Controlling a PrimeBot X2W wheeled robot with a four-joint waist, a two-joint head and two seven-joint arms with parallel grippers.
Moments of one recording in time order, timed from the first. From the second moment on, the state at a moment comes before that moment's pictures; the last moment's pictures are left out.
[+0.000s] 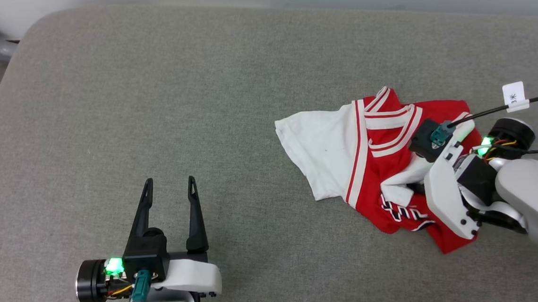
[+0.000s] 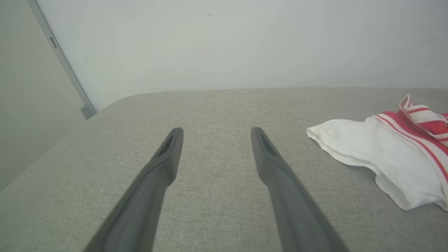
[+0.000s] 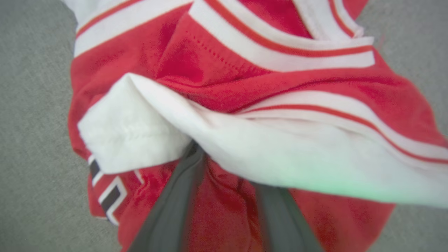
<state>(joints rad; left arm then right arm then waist) -0.11 0.05 -0.17 0.07 -0.03 0.18 -0.26 -0.90 -0.65 1.19 0.41 0.77 0.13 0.48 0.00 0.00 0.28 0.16</state>
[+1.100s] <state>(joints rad) -0.02 0.06 -0.12 0.08 -0.02 0.15 -0.26 -0.36 -0.68 0.65 0.69 0.85 0.13 -0.09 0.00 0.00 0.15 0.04</state>
